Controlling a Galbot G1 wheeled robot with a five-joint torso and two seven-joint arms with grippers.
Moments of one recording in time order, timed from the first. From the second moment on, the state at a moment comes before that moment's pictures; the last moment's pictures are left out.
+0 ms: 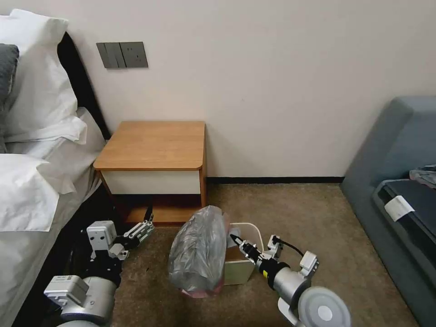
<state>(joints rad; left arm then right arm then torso) 1.81 -1.37 -0.63 -2.50 -0.33 0.16 -0.08 -1.55 1.32 0.34 2.19 1.25 -0.45 0.29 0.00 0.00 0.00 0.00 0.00</state>
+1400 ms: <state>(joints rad) 1.72 -1.42 -0.31 -2.15 -0.18 0.22 -0.28 -1.58 1.29 0.39 2.49 1.16 -0.37 0.55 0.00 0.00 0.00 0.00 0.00</state>
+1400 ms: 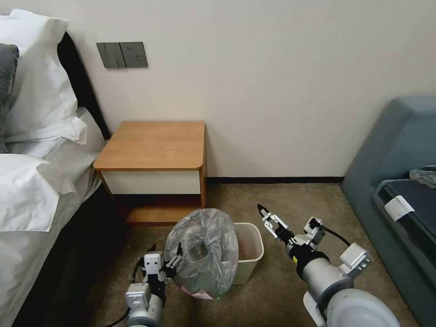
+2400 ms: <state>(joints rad) 1.54 -1.41 -0.24 -2.04 -0.23 0.29 -0.32 -1.60 1.32 0.36 2.44 1.09 -0.34 0.55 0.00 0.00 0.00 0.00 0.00</state>
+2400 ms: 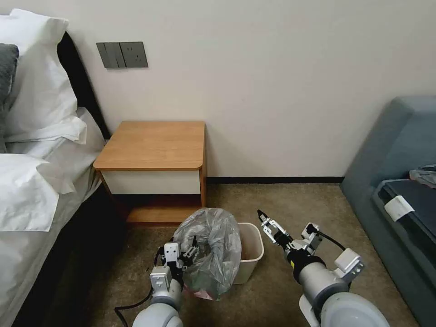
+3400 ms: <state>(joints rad) 1.43 -1.39 -0.22 -1.99 -0.32 0.54 -0.40 -1.59 1.34 0.36 2.39 1.07 -0.31 0.55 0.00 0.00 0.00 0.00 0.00</state>
